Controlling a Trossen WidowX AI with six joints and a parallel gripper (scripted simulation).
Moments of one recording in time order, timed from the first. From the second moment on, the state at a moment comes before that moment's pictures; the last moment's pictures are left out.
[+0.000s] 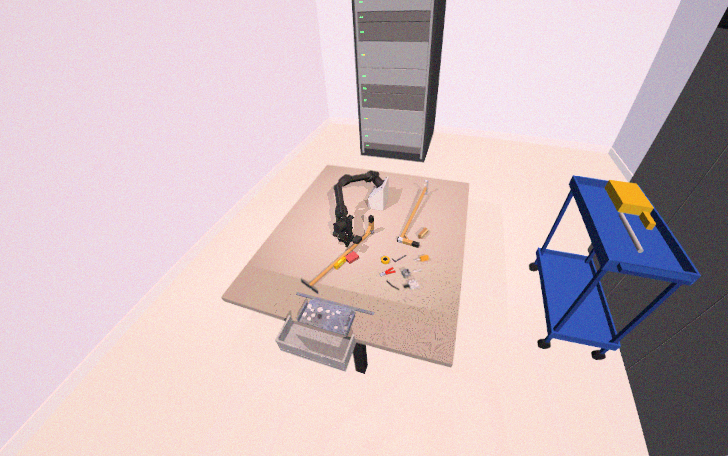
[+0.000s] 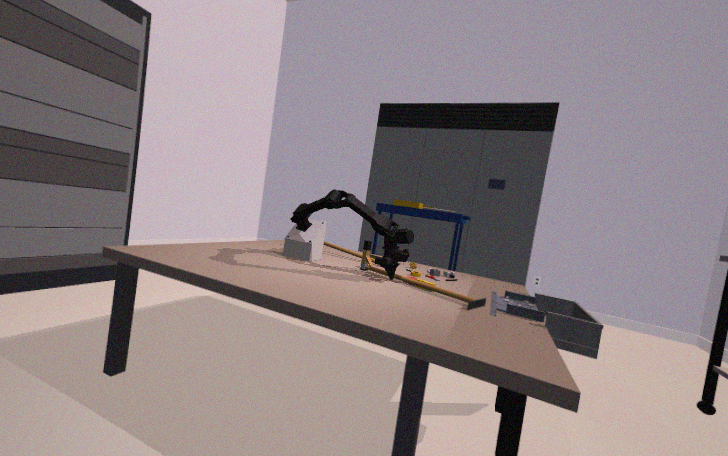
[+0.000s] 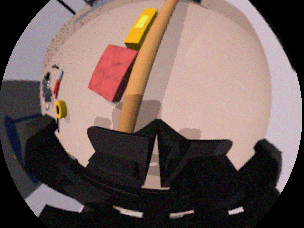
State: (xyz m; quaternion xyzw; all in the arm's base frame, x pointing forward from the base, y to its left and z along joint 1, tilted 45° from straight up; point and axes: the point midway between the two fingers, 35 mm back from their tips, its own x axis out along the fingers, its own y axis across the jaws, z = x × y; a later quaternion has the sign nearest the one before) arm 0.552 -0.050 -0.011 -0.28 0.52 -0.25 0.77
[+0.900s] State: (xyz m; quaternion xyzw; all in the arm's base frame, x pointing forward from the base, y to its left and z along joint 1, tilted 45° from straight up) arm 0.560 -0.034 -0.026 -0.28 0.52 -0.25 0.77
